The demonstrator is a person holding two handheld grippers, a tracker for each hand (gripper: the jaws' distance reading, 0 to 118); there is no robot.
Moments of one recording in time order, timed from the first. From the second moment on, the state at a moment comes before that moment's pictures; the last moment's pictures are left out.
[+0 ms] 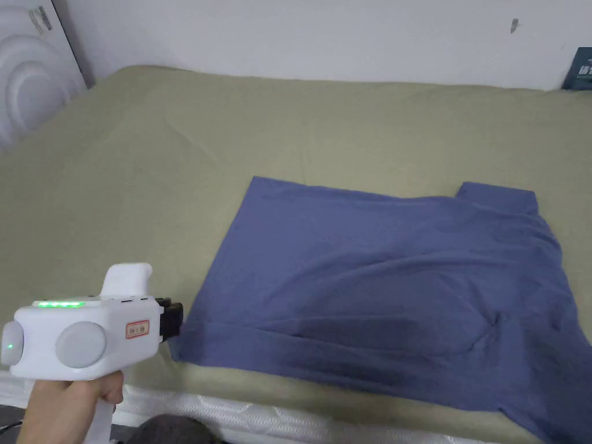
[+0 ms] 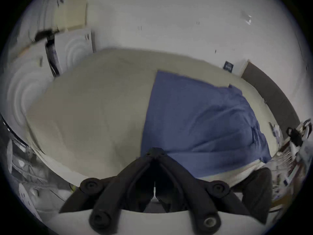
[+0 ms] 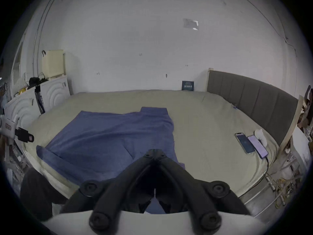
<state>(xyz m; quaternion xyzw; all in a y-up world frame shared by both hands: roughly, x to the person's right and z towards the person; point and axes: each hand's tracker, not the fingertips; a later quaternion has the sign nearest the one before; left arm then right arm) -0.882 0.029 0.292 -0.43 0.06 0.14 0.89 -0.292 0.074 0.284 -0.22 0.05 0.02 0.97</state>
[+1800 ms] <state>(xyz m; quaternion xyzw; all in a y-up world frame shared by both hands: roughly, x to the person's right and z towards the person) -0.861 0.073 0.188 -0.45 0.05 0.11 0.89 -0.240 0.069 0.140 -0.44 0.13 0.02 0.89</state>
